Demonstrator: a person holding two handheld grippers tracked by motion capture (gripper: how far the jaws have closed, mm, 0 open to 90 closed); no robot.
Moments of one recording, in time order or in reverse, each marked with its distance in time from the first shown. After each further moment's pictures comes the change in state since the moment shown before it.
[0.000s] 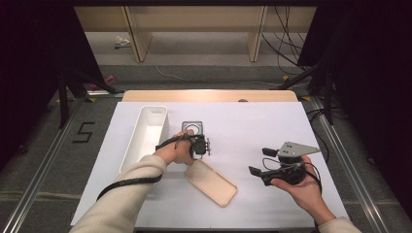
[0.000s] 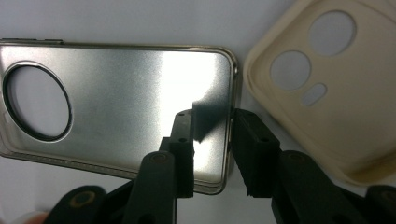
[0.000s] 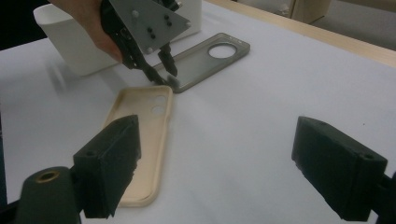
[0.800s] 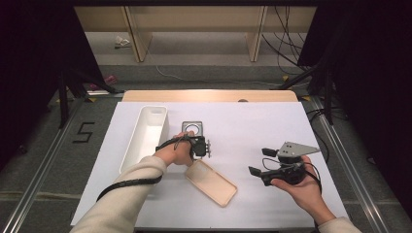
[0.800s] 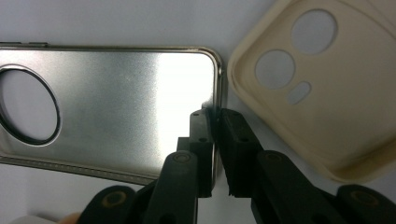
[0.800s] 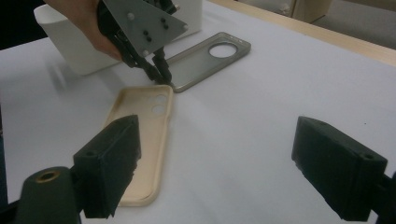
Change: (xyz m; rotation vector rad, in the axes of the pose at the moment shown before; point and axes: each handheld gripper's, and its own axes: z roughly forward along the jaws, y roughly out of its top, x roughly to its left) left arm -0.004 0.001 0.000 0.003 -0.014 0.020; right arm 0.000 0.000 0.000 0.002 0.004 0.000
